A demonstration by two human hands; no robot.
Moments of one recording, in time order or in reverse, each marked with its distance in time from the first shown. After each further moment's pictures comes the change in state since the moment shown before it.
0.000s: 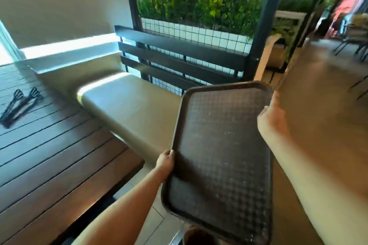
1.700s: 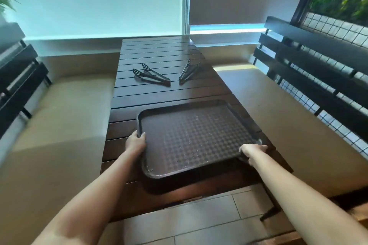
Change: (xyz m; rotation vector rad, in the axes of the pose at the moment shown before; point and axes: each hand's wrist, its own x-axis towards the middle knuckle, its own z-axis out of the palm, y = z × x) left_hand -0.161 -0.186 -0.464 -0.024 0.867 -0.349; right_hand -0.262 -0.209 0.324 0.149 -0.880 0.302
